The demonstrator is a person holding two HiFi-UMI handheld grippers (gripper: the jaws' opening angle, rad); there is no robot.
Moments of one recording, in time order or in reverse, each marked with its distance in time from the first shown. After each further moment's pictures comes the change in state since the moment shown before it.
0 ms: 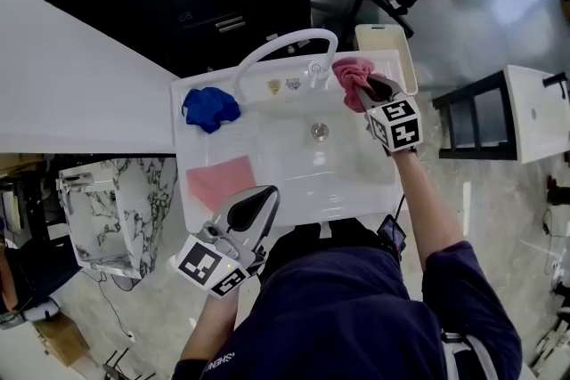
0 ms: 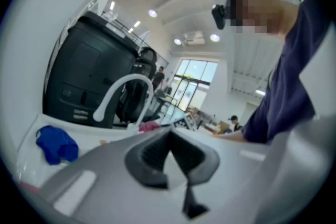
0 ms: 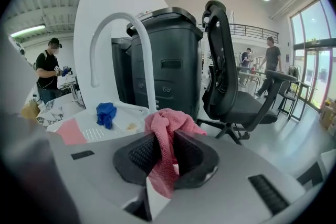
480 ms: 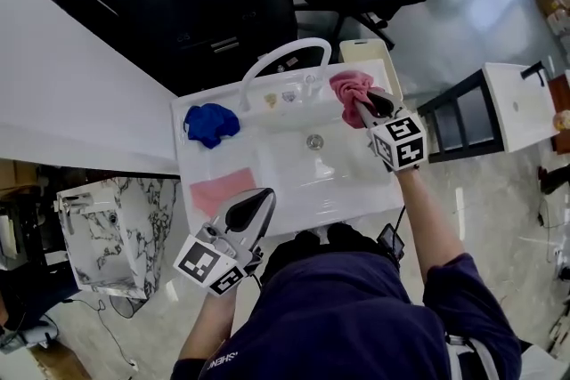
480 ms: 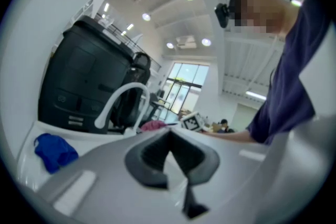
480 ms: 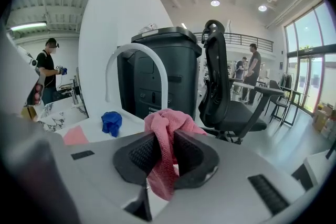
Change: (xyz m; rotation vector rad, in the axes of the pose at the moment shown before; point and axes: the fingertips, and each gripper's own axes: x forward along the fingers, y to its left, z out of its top) left arm -0.028 0.006 0.010 0.038 -0.042 -0.094; right arm -0.065 0.027 0.032 -0.011 -0.069 -0.065
